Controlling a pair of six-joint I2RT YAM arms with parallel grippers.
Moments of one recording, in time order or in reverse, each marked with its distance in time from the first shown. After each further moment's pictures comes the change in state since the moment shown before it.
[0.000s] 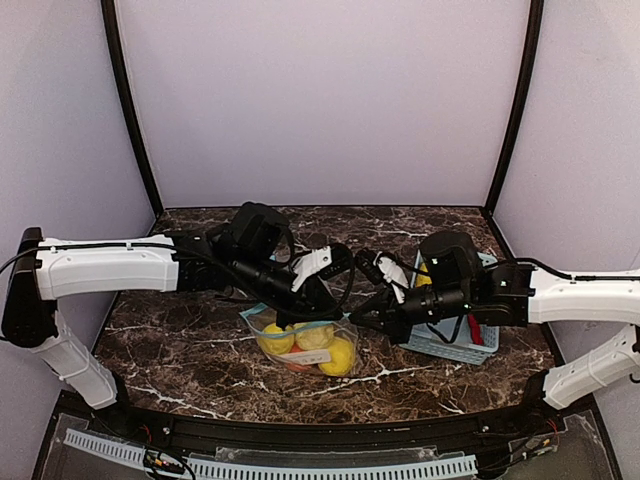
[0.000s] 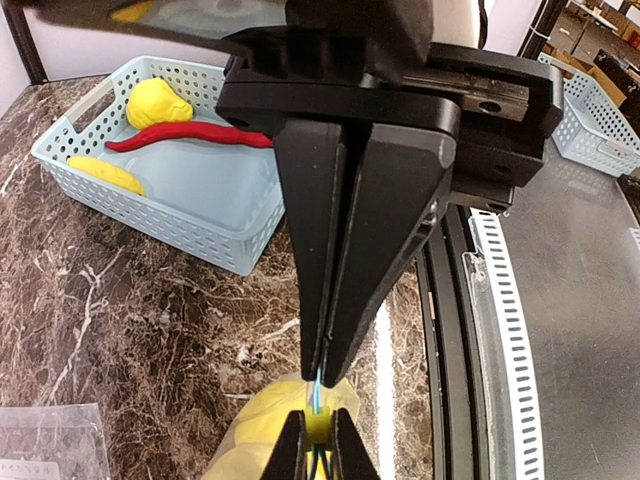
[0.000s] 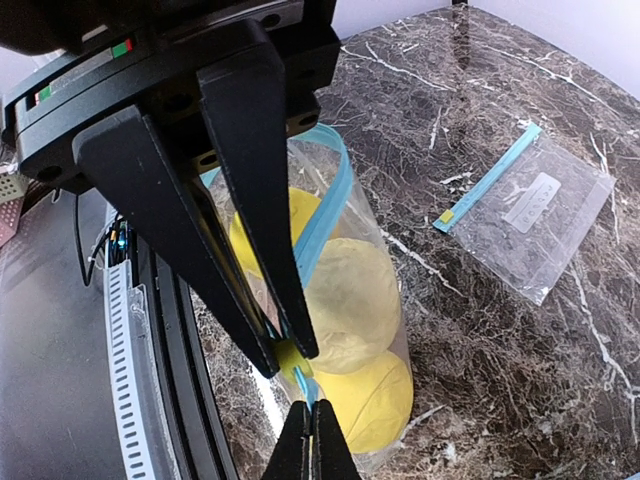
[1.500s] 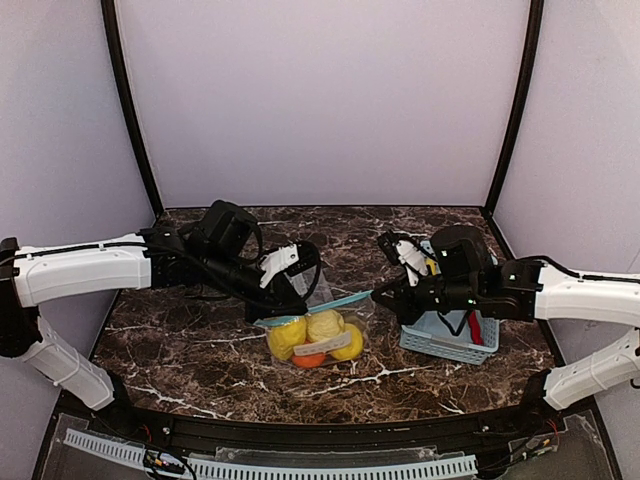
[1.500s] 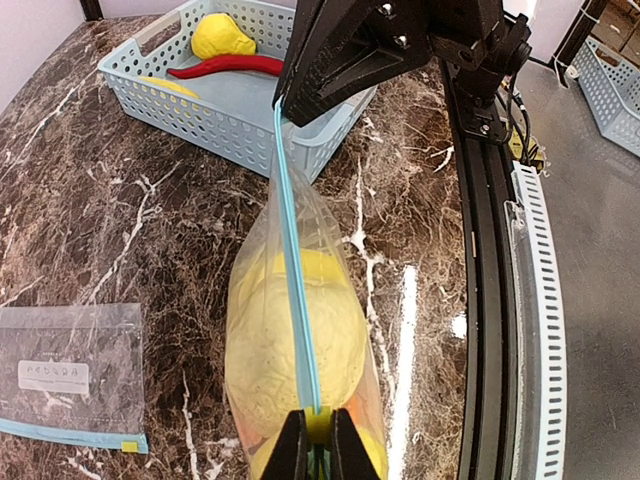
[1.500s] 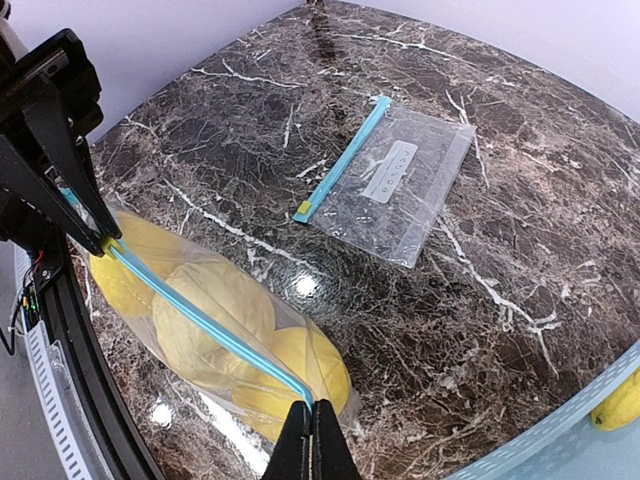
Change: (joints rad) left arm 0.106 -0.133 -0.098 -0.127 -0.062 0.047; right arm -0.074 -0.048 -0.011 -0.064 0.238 0.094
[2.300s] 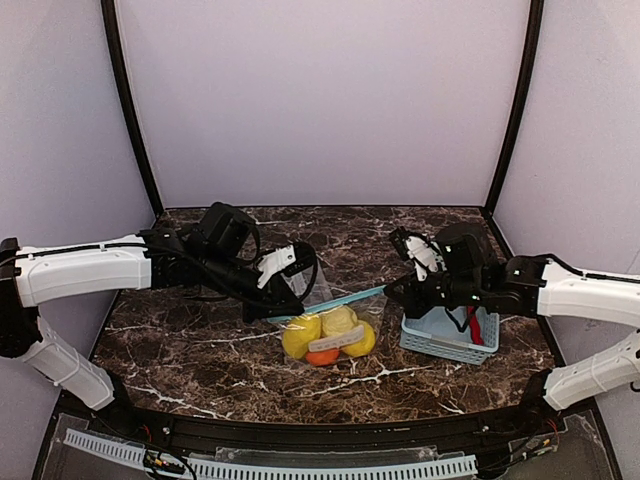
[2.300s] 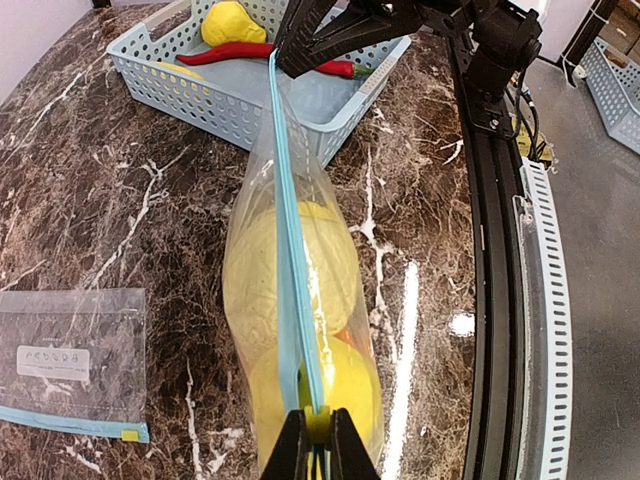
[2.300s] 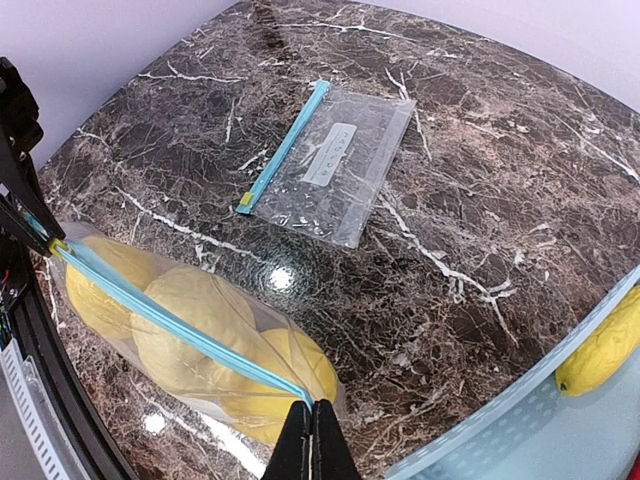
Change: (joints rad) left arm 0.022 -0.001 -0.021 0.002 0.001 0.000; right arm -0.058 -0.014 0.000 -0.066 0.054 0.027
